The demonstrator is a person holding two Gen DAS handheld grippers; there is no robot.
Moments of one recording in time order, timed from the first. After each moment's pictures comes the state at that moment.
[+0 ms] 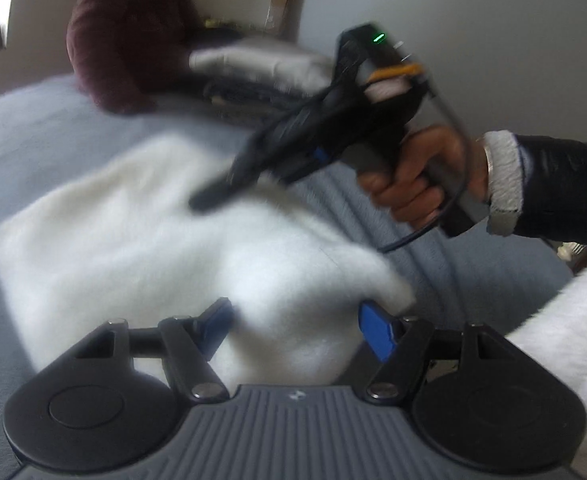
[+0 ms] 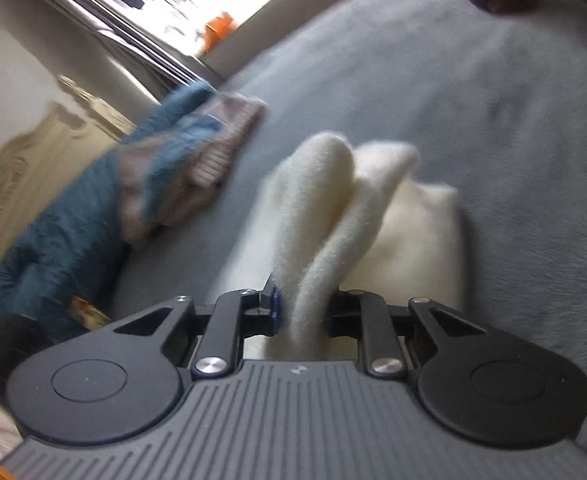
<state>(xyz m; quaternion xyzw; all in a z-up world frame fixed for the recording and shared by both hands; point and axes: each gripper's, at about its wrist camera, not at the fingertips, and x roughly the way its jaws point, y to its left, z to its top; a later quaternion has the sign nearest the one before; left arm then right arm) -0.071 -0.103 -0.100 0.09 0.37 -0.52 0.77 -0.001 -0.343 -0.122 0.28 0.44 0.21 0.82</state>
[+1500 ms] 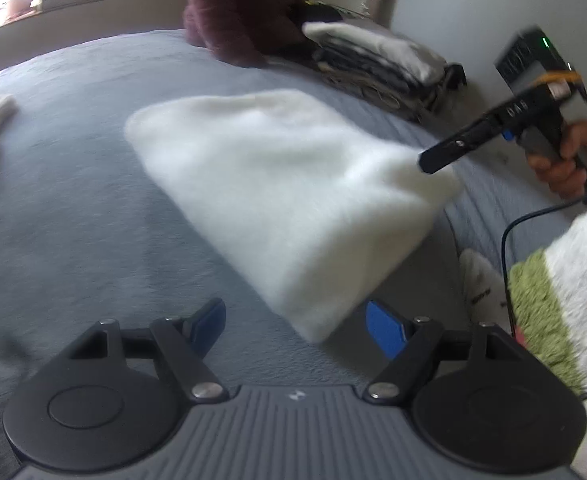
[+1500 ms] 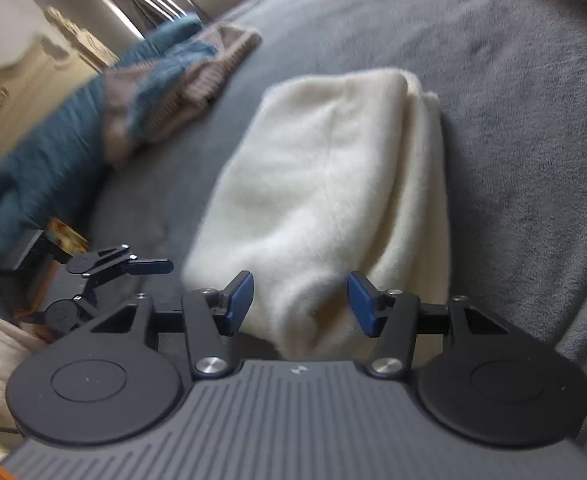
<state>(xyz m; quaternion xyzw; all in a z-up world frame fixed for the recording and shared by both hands) -0.108 0.004 -0.116 0.08 0.40 -0.41 0.82 -0.091 -0.304 -0.085 0.18 0.51 0.21 0.82</state>
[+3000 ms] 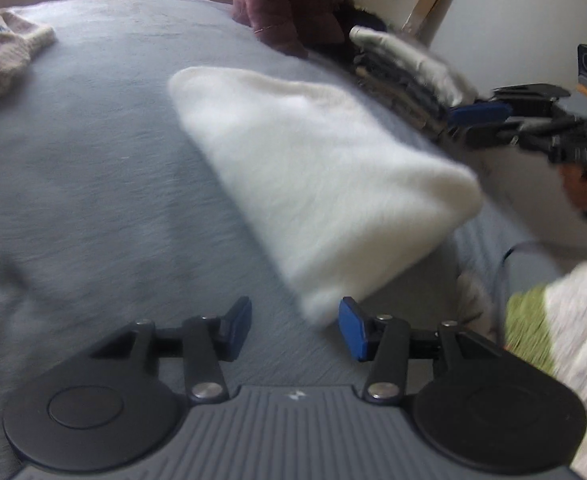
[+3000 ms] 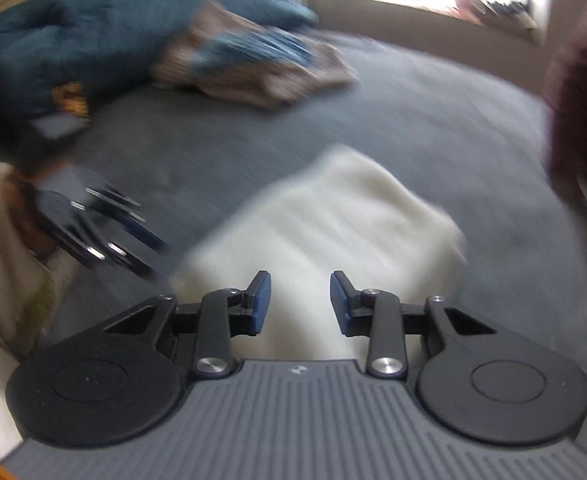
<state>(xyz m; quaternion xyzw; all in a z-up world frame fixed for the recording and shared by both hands) -0.088 0.038 -0.123 -0.03 0.45 -0.38 0.80 -0.109 -0.219 -0.021 -0.13 0.36 0.34 0.86</state>
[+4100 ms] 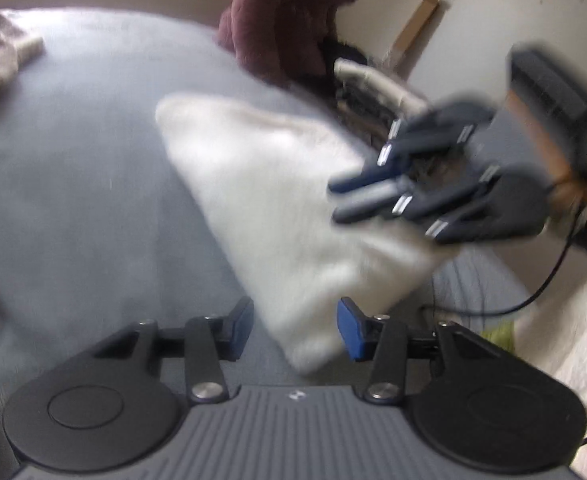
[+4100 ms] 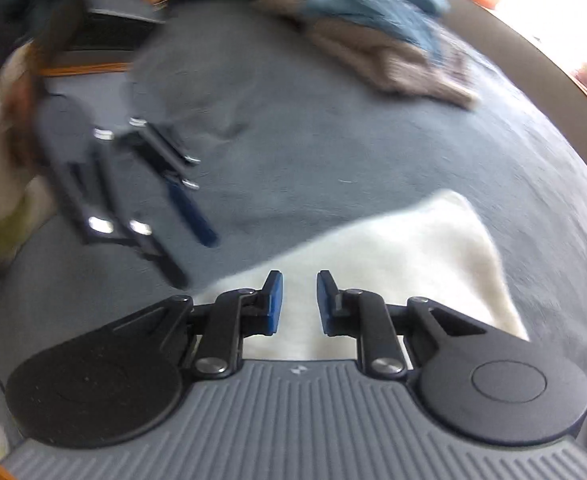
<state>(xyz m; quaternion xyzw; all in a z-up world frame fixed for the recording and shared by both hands) -0.067 0.043 -0.118 -0.08 0.40 -0.41 0.82 -0.069 -0.144 -0.080 -0.30 0.38 0.37 0.79</state>
